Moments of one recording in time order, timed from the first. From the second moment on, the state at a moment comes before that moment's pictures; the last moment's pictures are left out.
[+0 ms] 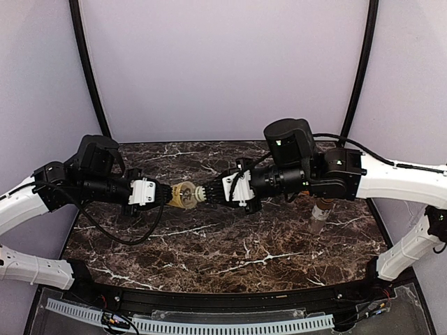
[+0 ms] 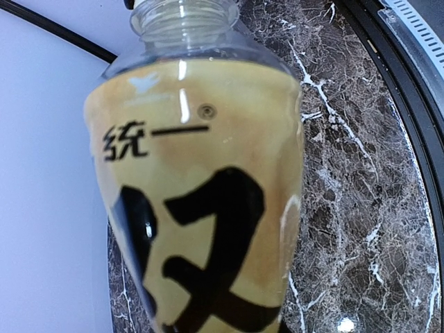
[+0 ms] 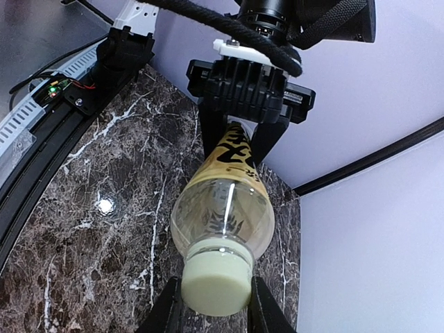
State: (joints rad) left arm -0.82 0.98 0.98 -0.65 0.19 0.98; right arm 1.17 1.43 1.30 -0.29 -0.23 -0.94
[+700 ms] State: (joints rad) left arm -0.80 0.97 0.99 -0.71 0.22 0.92; right arm 1.17 1.43 1.30 -0.27 -0.21 -0.91
